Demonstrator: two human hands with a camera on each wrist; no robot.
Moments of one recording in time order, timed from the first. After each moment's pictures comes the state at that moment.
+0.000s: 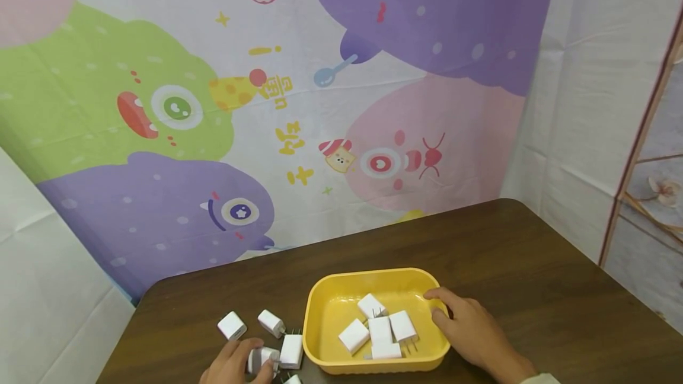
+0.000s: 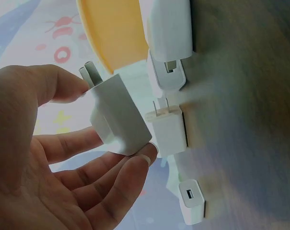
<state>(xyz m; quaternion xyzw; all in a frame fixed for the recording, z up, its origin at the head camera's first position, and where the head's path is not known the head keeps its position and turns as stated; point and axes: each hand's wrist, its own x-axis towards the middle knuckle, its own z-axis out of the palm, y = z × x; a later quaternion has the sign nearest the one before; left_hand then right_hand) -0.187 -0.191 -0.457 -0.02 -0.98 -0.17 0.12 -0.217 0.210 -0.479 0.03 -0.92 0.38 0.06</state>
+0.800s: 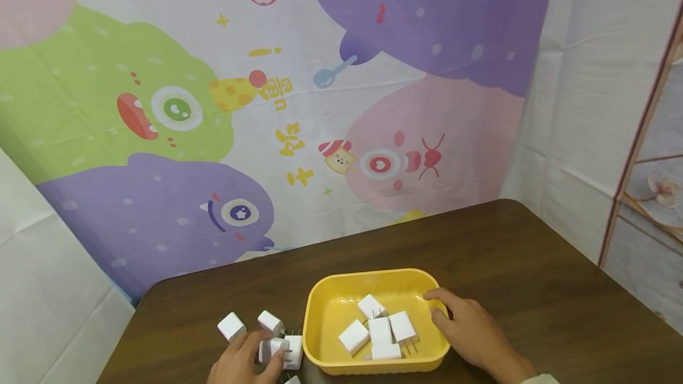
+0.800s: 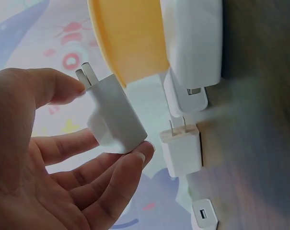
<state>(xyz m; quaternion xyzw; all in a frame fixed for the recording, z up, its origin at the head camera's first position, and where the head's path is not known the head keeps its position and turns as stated) -0.186 -0.170 -0.444 -0.05 -0.97 -0.18 0.17 -0.217 0.211 -0.478 0.03 -0.92 0.38 0.06</state>
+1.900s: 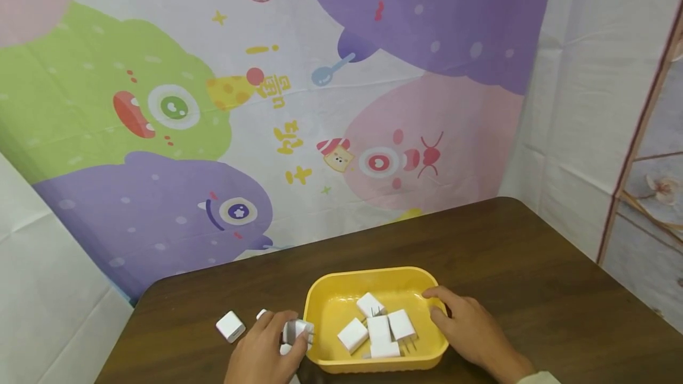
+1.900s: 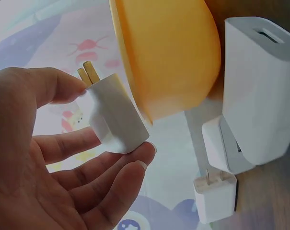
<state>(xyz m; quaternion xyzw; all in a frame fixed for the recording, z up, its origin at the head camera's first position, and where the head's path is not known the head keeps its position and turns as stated) -0.194 -0.131 -0.427 -0.10 -0.96 -0.18 0.19 -0.217 0.211 -0.479 0.03 -0.92 0.38 0.06</state>
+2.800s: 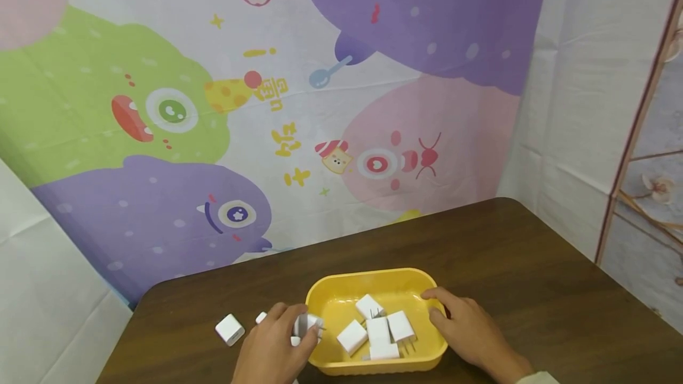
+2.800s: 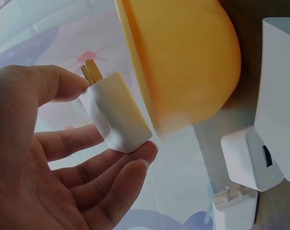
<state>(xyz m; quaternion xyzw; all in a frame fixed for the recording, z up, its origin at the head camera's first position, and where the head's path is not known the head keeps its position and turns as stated) -0.205 -0.118 -0.417 -0.15 -0.96 -0.17 0.19 -0.217 0.211 -0.480 0.03 -0.92 0.38 0.06</state>
